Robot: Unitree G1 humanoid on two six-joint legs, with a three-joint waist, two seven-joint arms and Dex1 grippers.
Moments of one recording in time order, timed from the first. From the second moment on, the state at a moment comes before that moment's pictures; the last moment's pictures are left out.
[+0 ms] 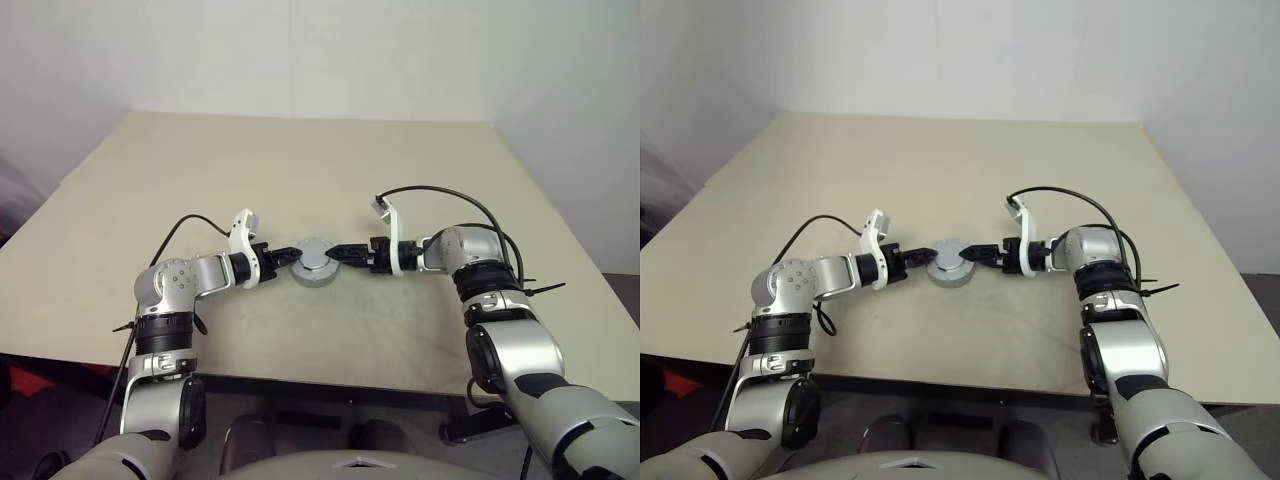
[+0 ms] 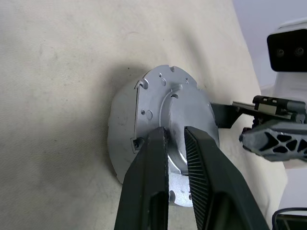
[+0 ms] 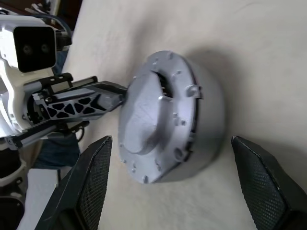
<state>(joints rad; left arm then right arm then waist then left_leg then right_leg) -0.53 0.16 0.29 0.15 -0.70 1.30 -0.34 -0.83 -0.27 -0.03 0.73 0.37 1.14 0.96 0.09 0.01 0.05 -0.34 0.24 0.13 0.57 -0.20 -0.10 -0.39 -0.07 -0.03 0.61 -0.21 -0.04</state>
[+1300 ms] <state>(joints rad) -0.53 0.19 0.31 0.13 -0.70 1.26 -0.32 -0.86 -0.06 -0.25 0.82 0.41 1.20 0.74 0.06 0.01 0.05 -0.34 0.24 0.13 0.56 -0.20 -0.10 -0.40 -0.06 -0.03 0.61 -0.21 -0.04</state>
